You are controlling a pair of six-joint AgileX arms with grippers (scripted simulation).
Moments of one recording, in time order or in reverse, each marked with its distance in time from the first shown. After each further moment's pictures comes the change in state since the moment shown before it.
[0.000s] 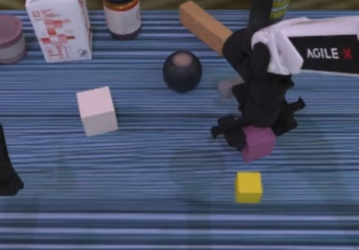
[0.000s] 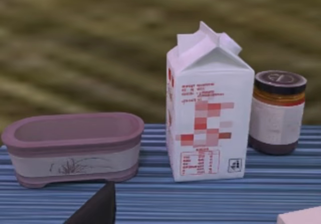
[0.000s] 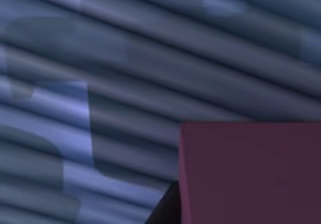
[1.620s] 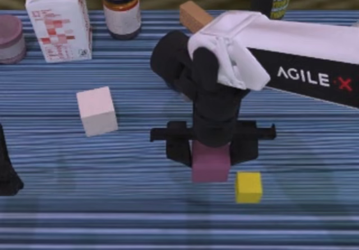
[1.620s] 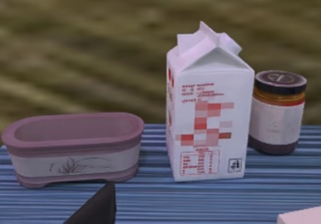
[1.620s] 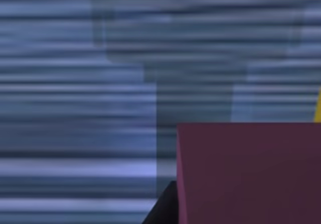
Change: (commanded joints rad) left arm 0.000 0.000 0.000 0.000 0.000 0.000; right arm 0.309 -0.184 0.057 -0.246 0.009 0.648
